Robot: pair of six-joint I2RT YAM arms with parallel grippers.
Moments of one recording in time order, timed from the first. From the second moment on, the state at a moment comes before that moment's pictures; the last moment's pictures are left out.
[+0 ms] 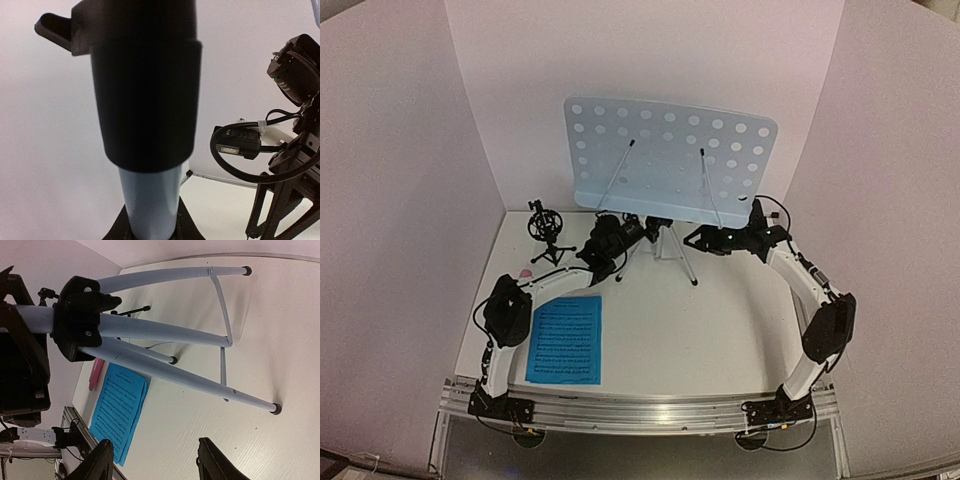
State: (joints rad) left arm -0.79 2.15 1.76 0.65 0.12 0.15; right arm 0.37 1.74 1.62 -0.59 -0.60 0.42
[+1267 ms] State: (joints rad) left arm -0.77 2.14 1.91 0.26 0.14 -0.03; right arm 0.37 1.82 1.79 -0.72 -0.60 0.52
